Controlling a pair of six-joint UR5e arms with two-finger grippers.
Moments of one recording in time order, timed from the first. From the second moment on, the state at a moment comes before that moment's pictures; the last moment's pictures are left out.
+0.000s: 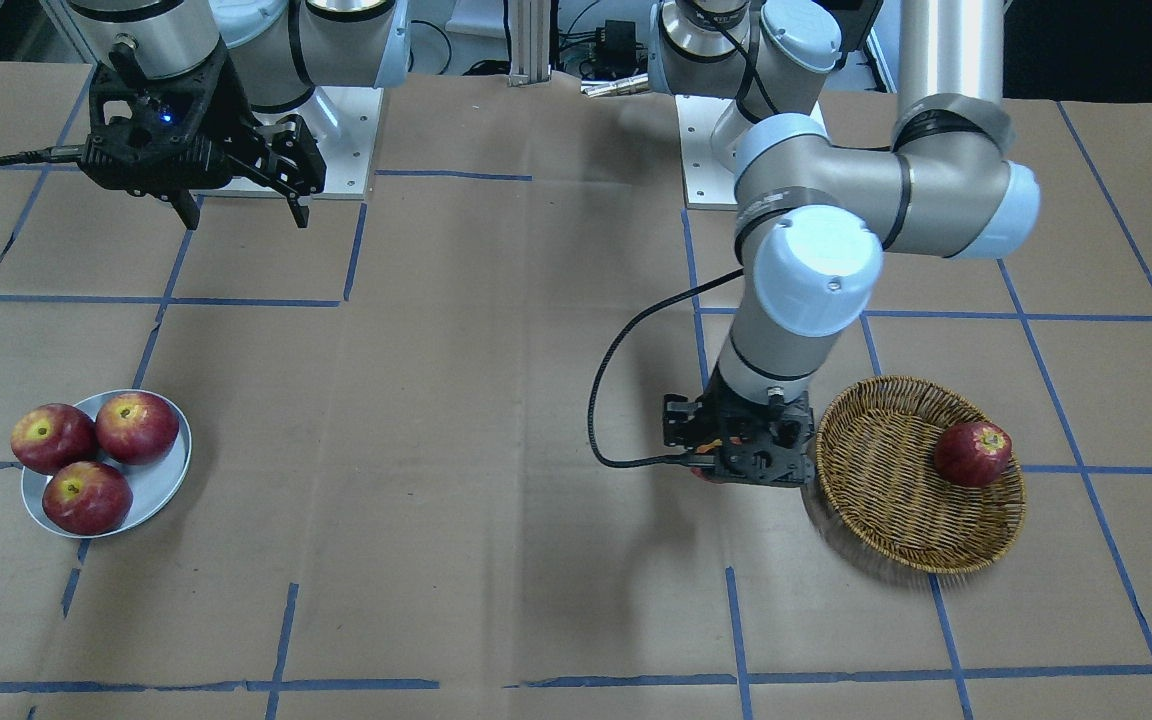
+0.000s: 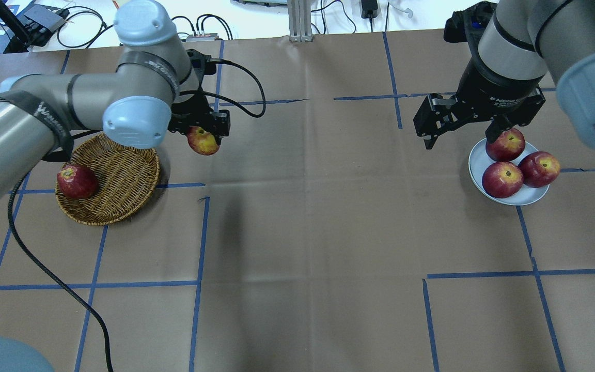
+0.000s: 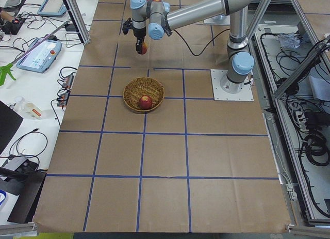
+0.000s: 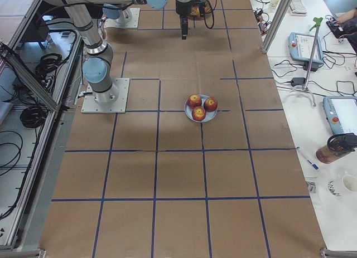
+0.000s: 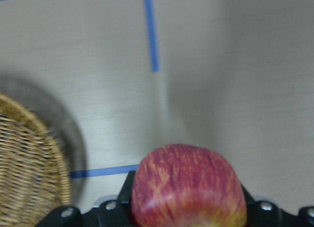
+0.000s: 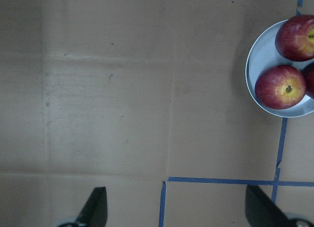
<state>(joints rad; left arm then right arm) -1.69 -1.93 -1.66 -1.08 1.60 -0.02 1.59 -1.66 1.67 -1.59 -1.58 -0.04</state>
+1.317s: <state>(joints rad) -1.92 -2.24 -1.45 -1.03 1.59 -0.29 1.59 -1.66 1.67 -1.59 -1.58 -0.04</state>
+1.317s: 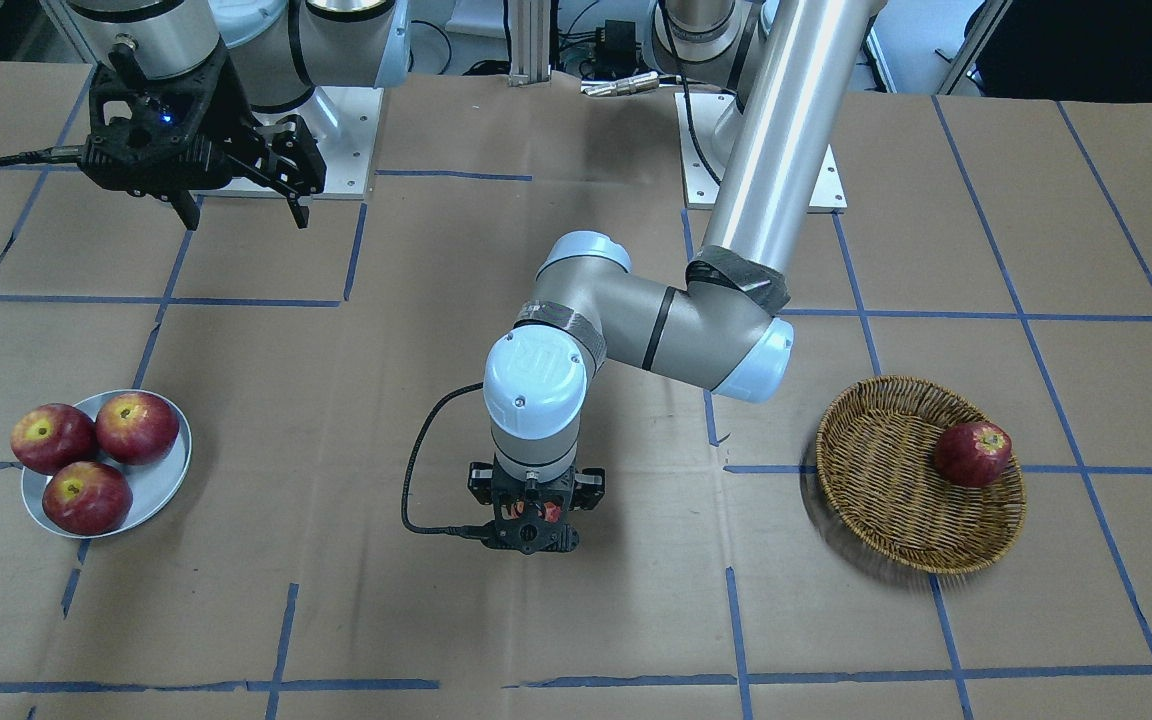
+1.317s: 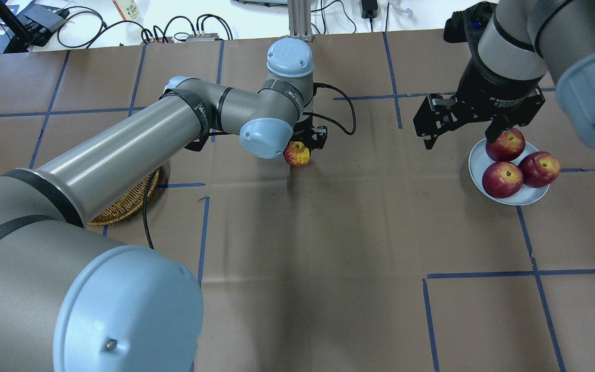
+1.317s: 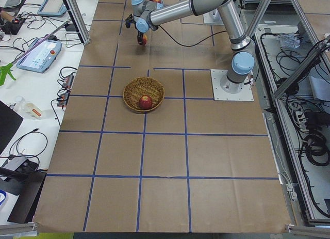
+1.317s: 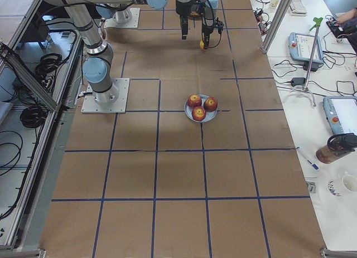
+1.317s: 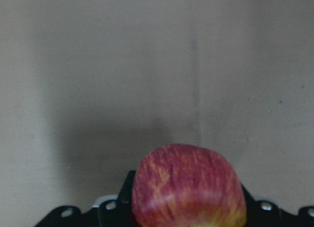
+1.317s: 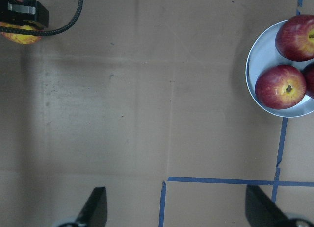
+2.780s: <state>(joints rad) -1.95 -2.23 -1.47 -1.03 1.59 -0.29 1.59 -1.66 1.67 -1.59 -1.58 -0.04</state>
